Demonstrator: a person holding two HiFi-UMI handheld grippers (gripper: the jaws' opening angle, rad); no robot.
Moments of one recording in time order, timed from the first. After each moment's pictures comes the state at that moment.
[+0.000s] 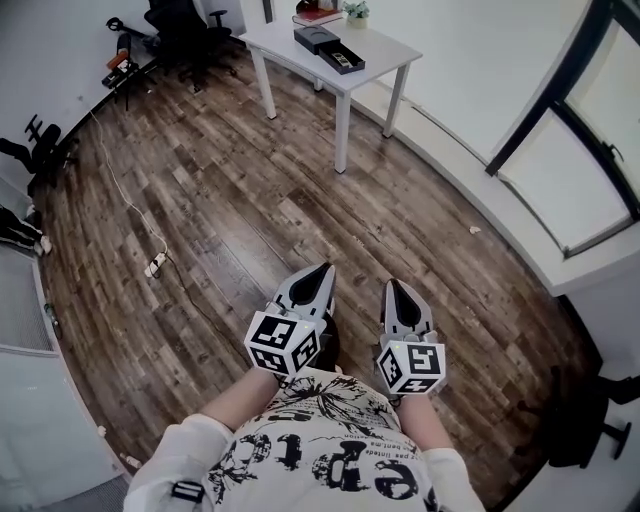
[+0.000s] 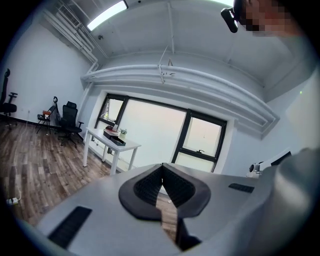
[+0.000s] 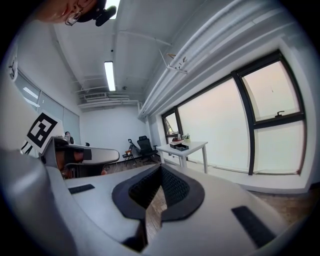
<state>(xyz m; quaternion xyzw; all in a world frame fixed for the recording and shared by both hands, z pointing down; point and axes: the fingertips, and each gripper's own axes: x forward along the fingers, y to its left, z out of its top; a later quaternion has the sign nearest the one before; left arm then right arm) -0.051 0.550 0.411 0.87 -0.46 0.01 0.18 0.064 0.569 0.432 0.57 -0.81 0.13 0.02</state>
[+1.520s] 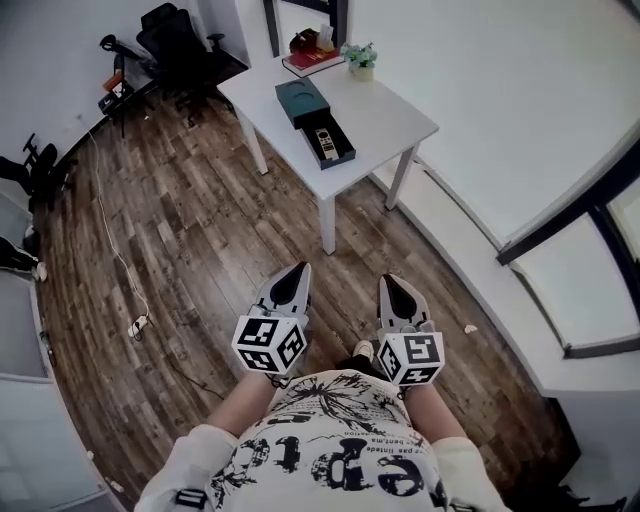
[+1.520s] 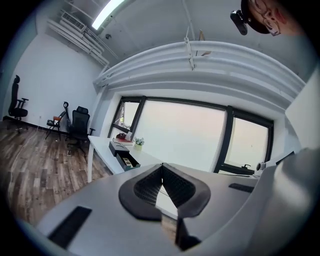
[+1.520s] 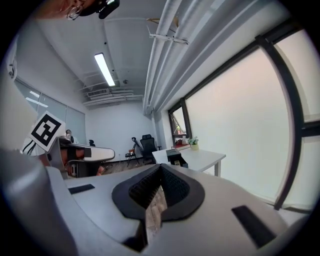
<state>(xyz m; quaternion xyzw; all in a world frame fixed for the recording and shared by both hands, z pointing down) 0.012 0.026 0.404 0.80 -0.57 -0.01 0.17 0.158 0.024 0.421 0.49 -0.86 0.11 0.05</state>
